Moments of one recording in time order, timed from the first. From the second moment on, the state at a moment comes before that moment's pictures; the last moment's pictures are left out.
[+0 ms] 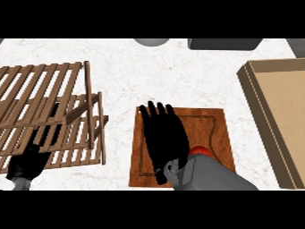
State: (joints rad) left arm 0.01 0.52 -0.29 -1.54 0.59 0.21 0.05; right arm -0.61 -0.09 0.76 -1.58 0.65 0.41 1.02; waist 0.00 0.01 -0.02
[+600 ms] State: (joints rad) left arm 0.01 0.52 -0.28 -1.54 0.56 0.23 0.06; right arm -0.57 -0.03 0.76 -1.51 0.73 0.43 1.02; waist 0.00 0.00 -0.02
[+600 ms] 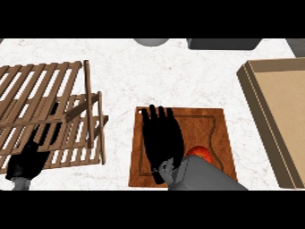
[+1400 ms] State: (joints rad) left arm 0.00 0.50 -0.27 -1.53 0.55 0.21 0.06; right arm -0.55 -0.01 0.73 -1.38 0.78 0.44 0.98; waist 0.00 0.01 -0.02
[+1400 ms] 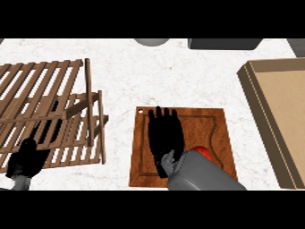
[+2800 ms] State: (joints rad) left arm 0.03 0.48 -0.24 -1.55 0.51 0.20 0.08; right arm -0.56 -0.04 0.62 -1.26 0.89 0.34 0.84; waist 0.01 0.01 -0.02
